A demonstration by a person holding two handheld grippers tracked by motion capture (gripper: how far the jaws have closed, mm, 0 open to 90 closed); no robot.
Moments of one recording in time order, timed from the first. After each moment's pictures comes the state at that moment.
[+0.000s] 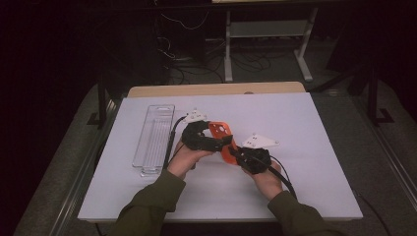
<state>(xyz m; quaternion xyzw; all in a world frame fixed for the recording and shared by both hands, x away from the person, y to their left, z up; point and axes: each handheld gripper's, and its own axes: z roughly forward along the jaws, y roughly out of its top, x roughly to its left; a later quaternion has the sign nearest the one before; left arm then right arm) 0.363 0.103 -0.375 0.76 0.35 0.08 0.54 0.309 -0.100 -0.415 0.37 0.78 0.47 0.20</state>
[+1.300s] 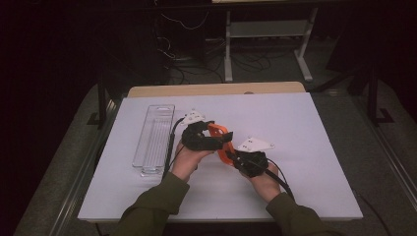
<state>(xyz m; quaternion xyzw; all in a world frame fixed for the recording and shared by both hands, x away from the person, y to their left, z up) 0.357 0.103 -0.372 0.74 0.35 0.09 0.56 0.303 -0.092 -0.418 0.36 0.79 0.46 0.19</state>
